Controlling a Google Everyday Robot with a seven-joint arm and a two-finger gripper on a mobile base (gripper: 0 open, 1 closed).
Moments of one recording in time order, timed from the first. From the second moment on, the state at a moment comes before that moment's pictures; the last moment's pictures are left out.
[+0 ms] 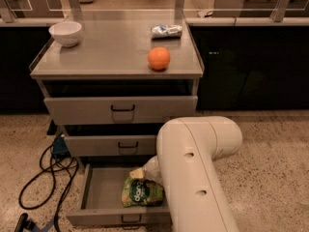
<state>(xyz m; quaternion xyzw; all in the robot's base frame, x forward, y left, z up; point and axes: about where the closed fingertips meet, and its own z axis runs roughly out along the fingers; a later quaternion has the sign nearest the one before) 0.676 0.012 0.275 -0.14 0.94 0.07 0.29</state>
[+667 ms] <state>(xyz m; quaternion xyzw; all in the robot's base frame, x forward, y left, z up) 0.674 0.008 0.275 -0.16 0.94 0.09 0.30</state>
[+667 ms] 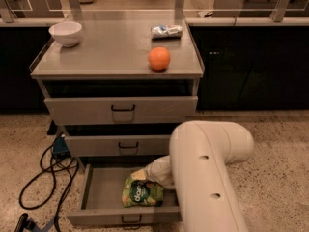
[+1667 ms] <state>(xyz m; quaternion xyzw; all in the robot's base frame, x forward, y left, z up) 0.668 0.028 0.277 -0.30 0.88 0.20 0.32</state>
